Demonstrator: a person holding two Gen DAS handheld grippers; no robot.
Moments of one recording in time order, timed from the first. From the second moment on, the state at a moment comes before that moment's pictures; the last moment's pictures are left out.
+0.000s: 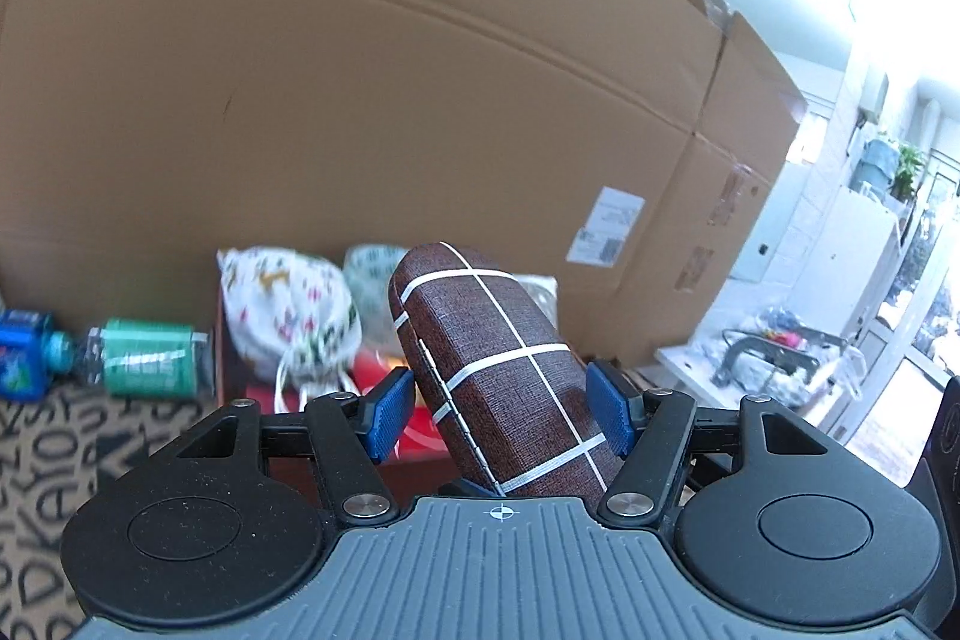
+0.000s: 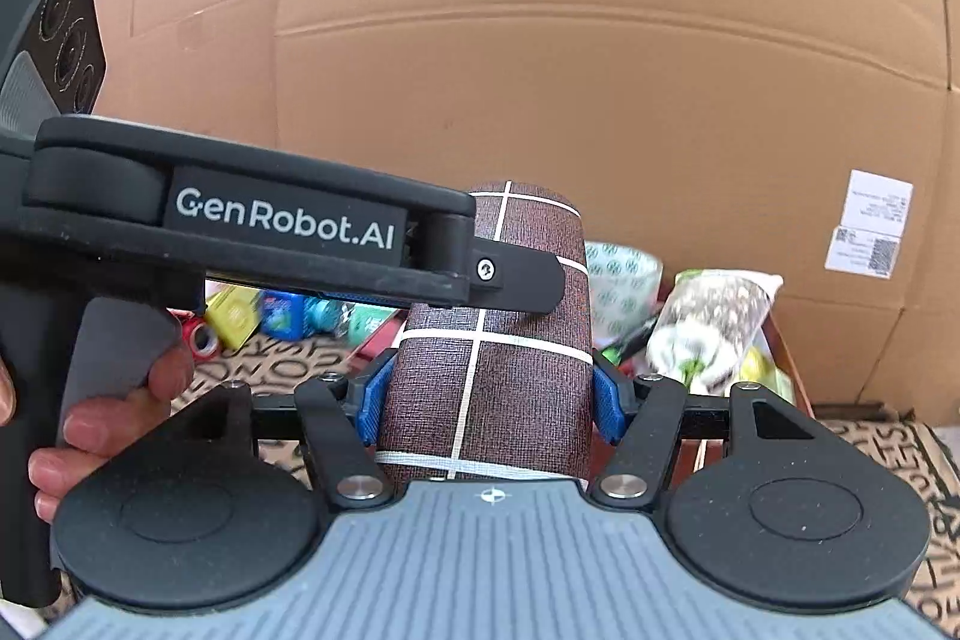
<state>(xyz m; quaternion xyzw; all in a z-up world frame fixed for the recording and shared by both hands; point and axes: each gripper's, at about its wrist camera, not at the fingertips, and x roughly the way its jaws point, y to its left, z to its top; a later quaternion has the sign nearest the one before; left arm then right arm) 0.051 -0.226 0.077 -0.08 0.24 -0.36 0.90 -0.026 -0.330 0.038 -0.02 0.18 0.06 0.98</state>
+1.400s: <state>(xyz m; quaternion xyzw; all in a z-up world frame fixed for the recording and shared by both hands) 0.119 -0.231 0.049 -0.06 0.26 -0.31 0.91 0.037 -0.375 -0.005 -0.04 0.16 0.12 0.98</state>
